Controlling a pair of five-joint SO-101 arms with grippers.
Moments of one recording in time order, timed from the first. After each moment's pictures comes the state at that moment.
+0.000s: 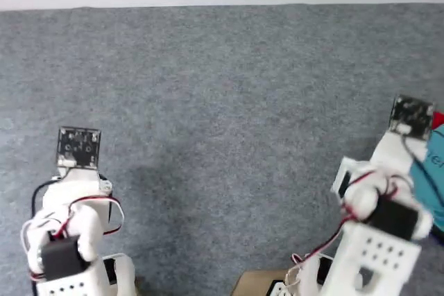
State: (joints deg) left arm -18.3 -83.1 64.7 77.1 -13.0; right arm 19.0 -61.5 44.5 79.6 1.4
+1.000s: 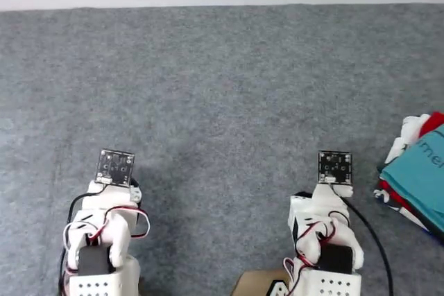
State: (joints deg) left arm -7.8 -103.5 96.7 61.8 -7.6; right arm 3.5 -103.3 95.6 67.9 1.4
